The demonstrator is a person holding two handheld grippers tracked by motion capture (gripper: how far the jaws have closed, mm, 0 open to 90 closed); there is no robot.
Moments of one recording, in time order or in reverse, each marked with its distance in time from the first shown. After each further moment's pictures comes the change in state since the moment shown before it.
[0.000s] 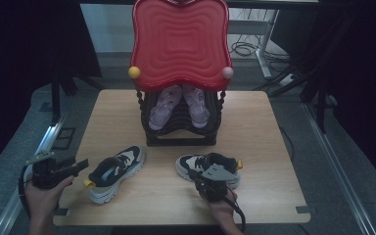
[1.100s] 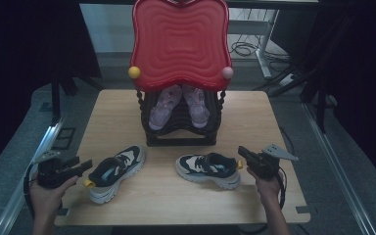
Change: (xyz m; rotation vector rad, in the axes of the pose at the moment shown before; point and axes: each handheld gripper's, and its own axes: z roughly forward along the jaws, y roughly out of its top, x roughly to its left) left arm -0.005 -0.001 0.008 0.024 -0.002 0.015; right arm -0.145 0.002 -0.068 -0.123 -0.131 0.170
